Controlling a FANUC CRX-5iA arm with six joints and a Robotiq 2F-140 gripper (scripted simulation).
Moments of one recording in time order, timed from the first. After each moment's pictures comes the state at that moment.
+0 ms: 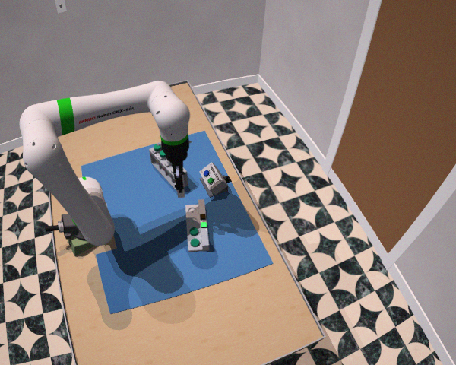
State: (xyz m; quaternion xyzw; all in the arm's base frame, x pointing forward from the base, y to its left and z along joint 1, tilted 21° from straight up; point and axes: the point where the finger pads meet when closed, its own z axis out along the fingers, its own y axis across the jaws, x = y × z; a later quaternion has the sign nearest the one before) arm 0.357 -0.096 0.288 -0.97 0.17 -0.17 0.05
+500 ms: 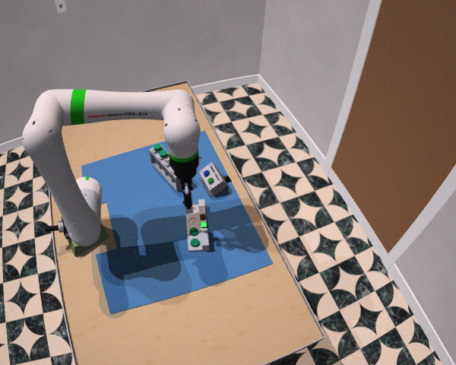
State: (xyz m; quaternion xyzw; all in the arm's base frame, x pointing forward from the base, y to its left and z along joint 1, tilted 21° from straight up) arm 0.358 -0.176 0.284 -0.97 0.17 -0.17 0.05
